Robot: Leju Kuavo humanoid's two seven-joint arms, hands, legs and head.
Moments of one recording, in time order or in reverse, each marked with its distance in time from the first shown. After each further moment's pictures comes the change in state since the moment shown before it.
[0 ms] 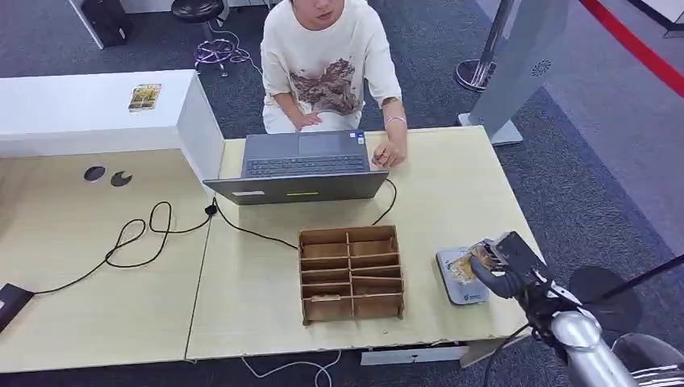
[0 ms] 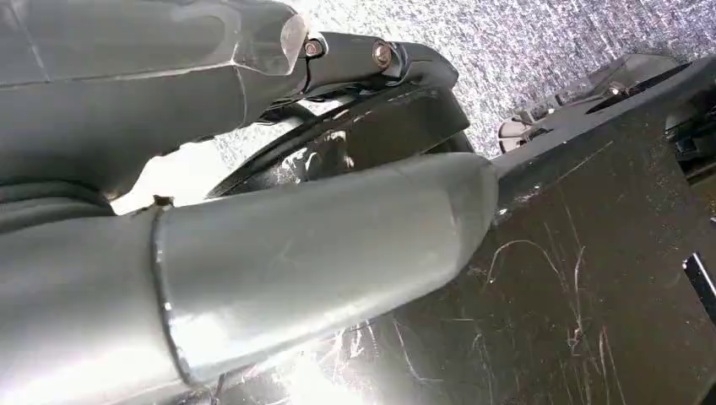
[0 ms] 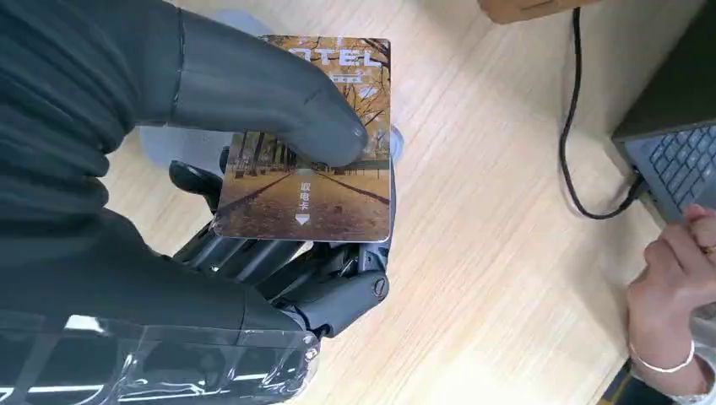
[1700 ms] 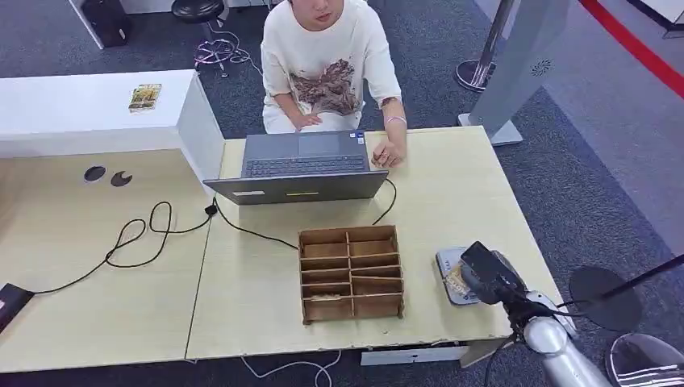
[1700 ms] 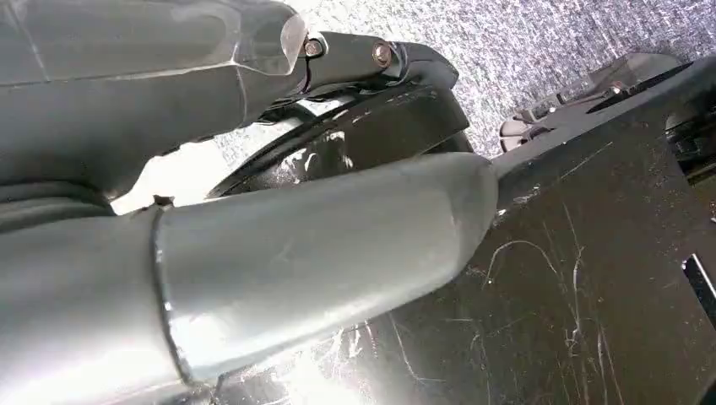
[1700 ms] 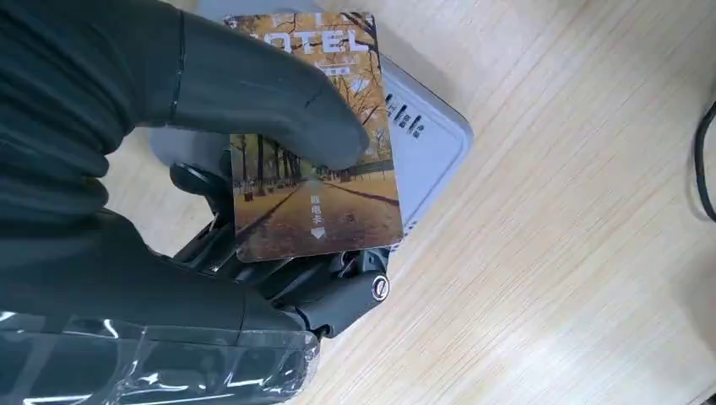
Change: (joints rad) left arm -0.002 0.000 0.000 0.000 0.005 -0.002 0.008; right arm -0.017 0.083 0.025 0.048 0.317 -0.113 0.096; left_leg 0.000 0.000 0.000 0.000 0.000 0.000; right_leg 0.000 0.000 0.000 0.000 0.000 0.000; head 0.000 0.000
